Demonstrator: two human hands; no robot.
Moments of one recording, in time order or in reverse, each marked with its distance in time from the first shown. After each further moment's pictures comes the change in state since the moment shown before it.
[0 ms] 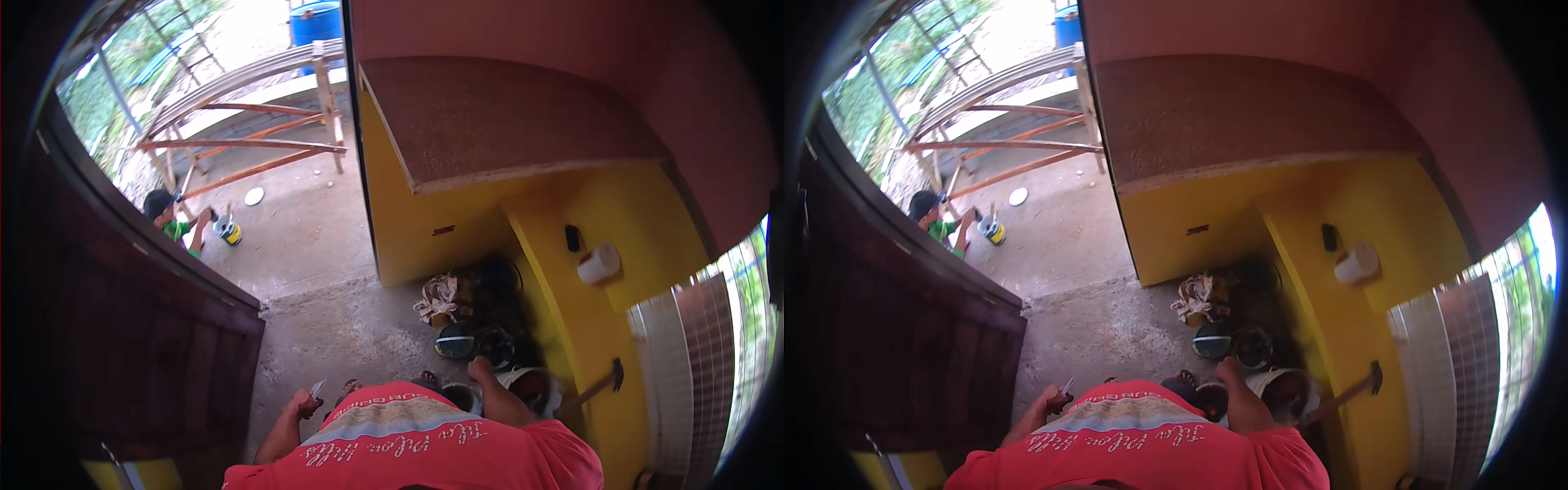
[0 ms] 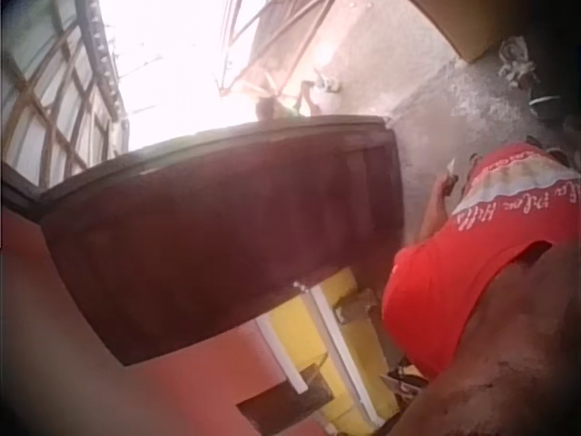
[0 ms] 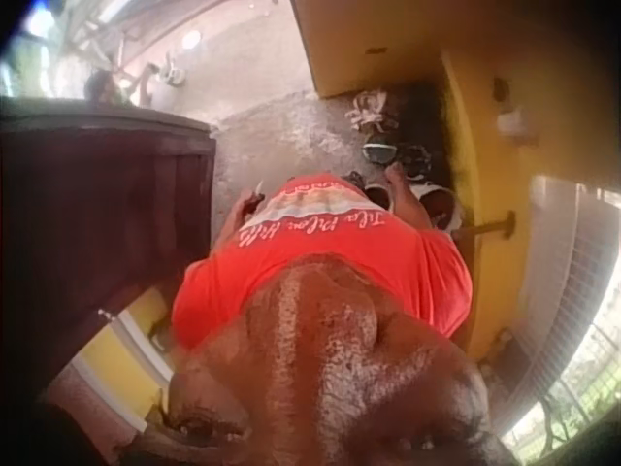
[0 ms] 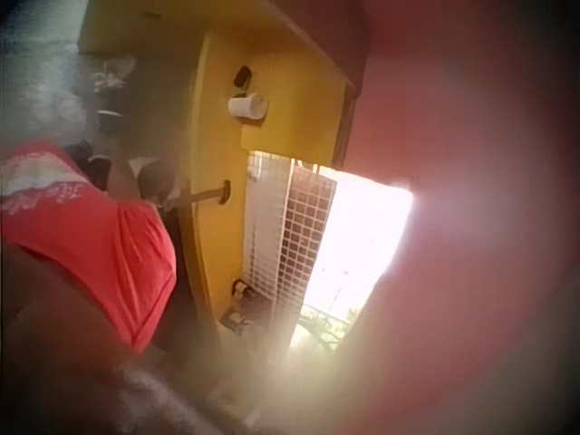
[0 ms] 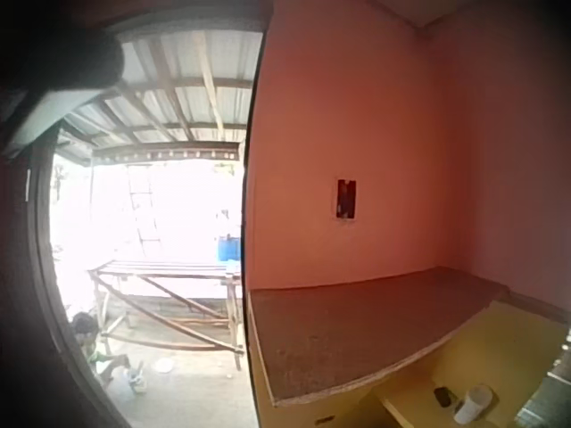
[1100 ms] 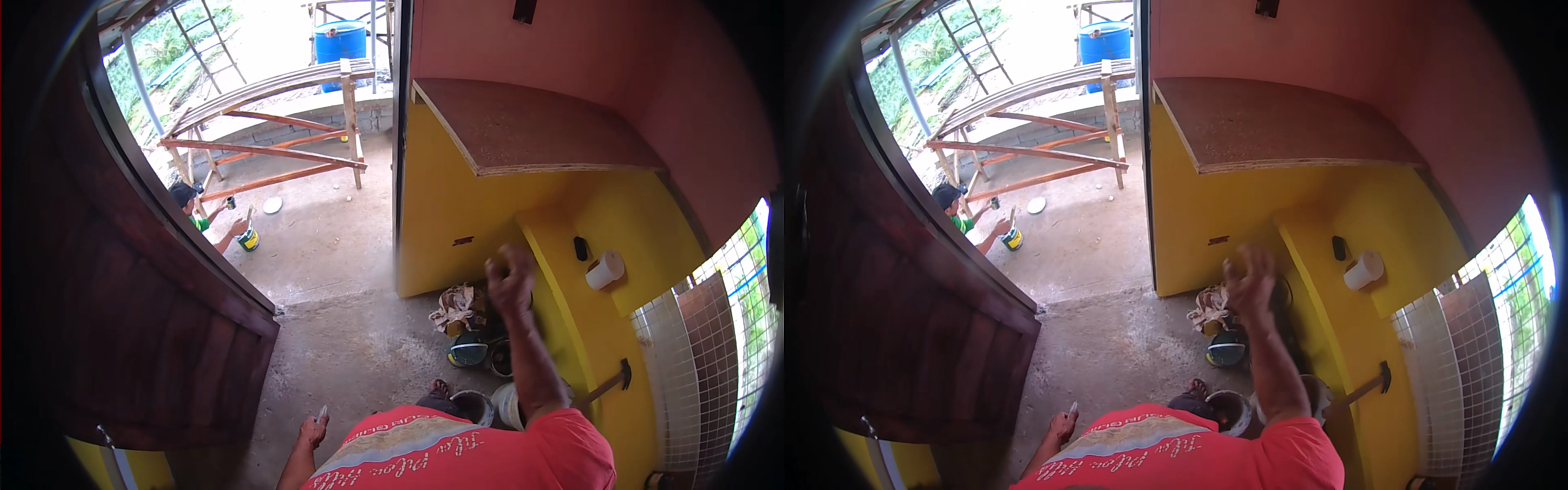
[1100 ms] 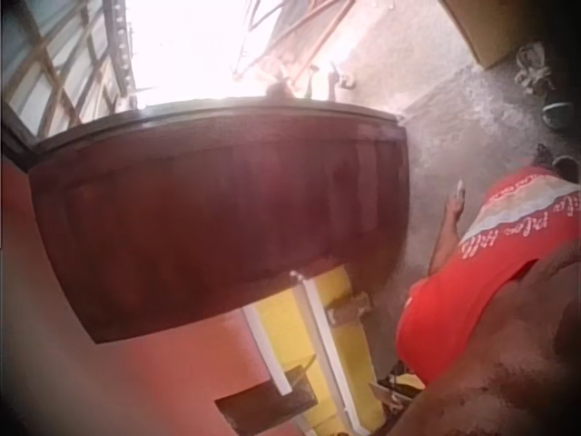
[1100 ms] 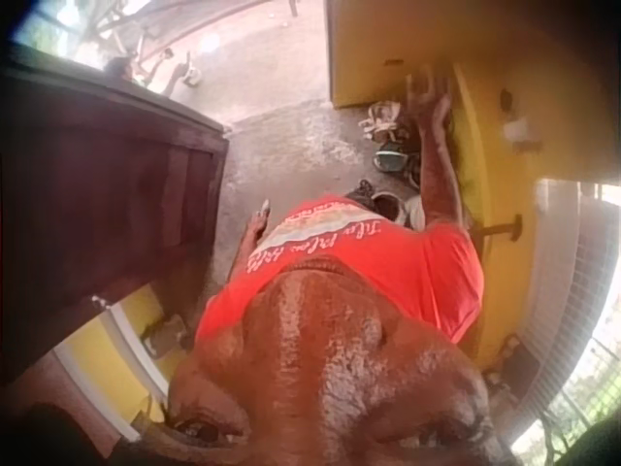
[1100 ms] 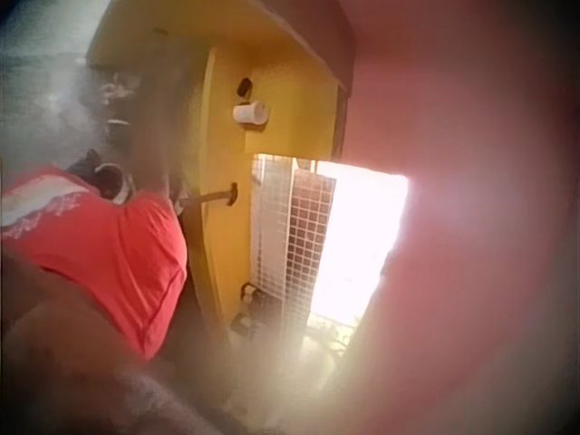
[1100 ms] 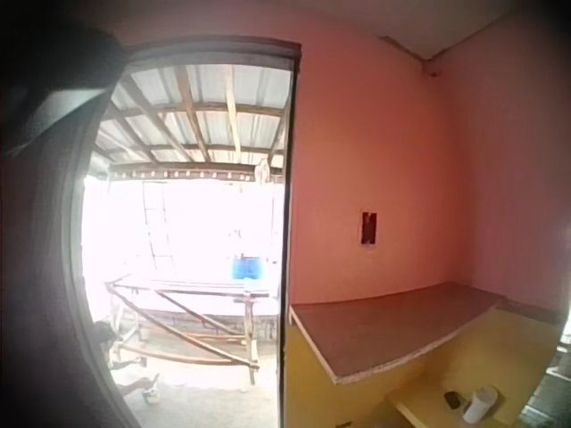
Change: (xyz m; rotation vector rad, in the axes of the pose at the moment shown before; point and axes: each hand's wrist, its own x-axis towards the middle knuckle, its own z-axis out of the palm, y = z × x) left_hand -0.072 -0.100 0.028 -0.007 0.334 -0.101; right_hand -0.146 -0.183 -0.320 0.449 1.298 -0.685
